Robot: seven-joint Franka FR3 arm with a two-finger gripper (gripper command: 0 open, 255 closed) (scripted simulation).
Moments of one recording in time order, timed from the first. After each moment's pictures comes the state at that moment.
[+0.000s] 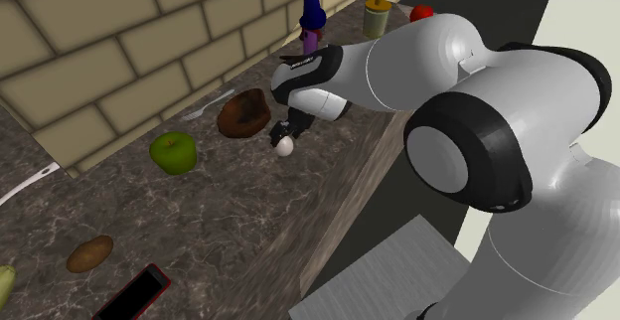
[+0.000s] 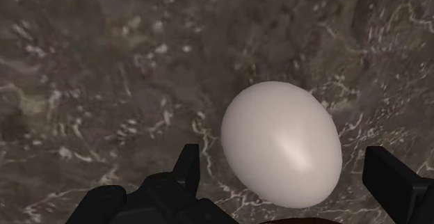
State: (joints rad) arm 0.18 0.22 -0.24 -2.12 0.74 2.44 -0.76
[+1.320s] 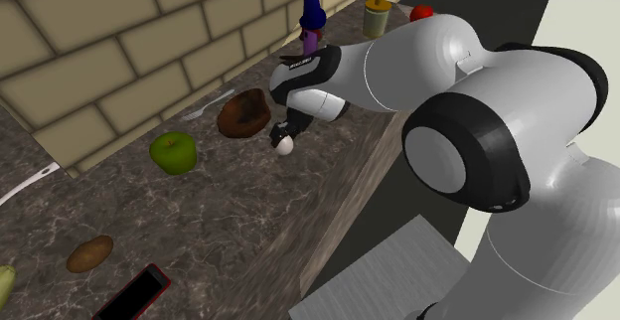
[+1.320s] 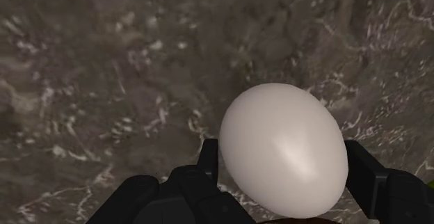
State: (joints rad) arm 0.19 0.22 -0.24 -2.11 0.74 2.44 -0.75
